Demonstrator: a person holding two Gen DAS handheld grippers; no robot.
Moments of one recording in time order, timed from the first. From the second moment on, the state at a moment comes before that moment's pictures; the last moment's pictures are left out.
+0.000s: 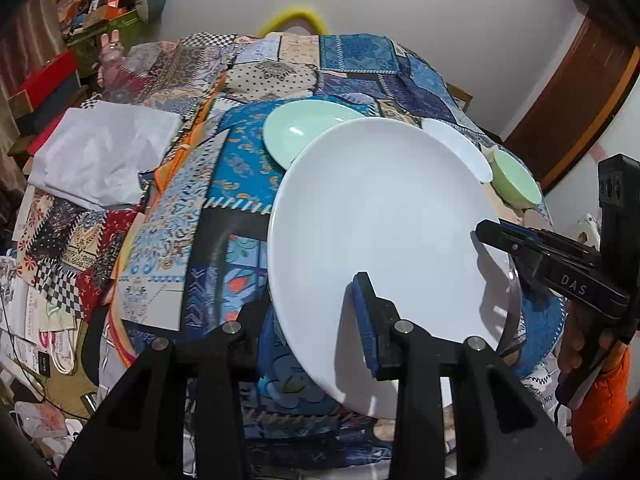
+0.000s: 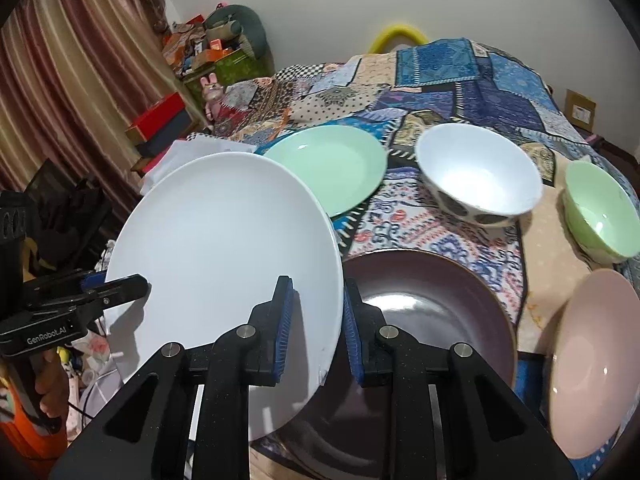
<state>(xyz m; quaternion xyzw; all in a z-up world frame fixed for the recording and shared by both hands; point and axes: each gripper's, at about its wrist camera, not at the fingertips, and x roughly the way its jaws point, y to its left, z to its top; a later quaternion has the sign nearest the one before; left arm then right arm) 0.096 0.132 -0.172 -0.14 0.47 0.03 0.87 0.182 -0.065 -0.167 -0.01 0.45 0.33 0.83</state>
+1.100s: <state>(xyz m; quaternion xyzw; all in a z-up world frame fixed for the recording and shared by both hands) 0.143 0.043 -0.196 -0.09 0.51 -0.05 0.85 0.173 -0.165 -0.199 0.06 0.49 0.25 0.83</state>
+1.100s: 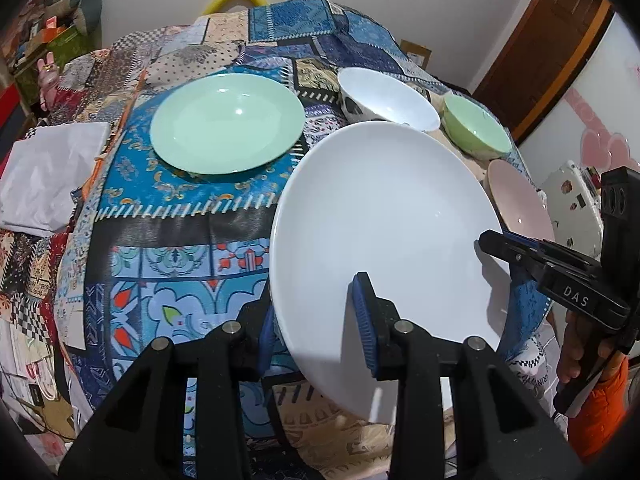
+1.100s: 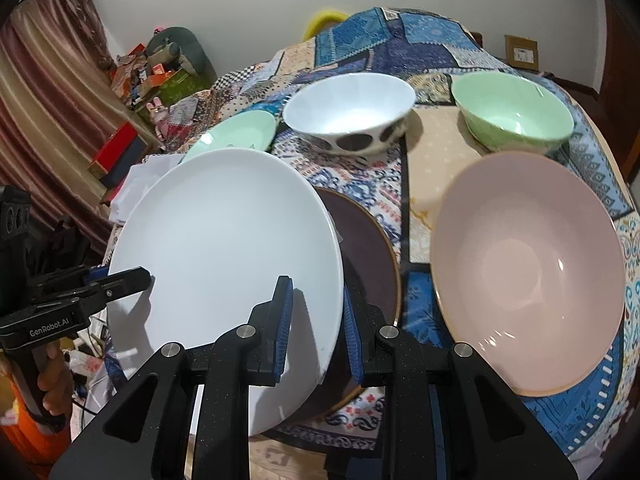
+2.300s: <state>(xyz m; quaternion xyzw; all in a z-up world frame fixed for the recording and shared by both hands) 0.182 0.029 -0.244 -0.09 0.55 -0.04 0.83 0.167 -0.170 -0.212 0.04 0.47 0.20 0.86</state>
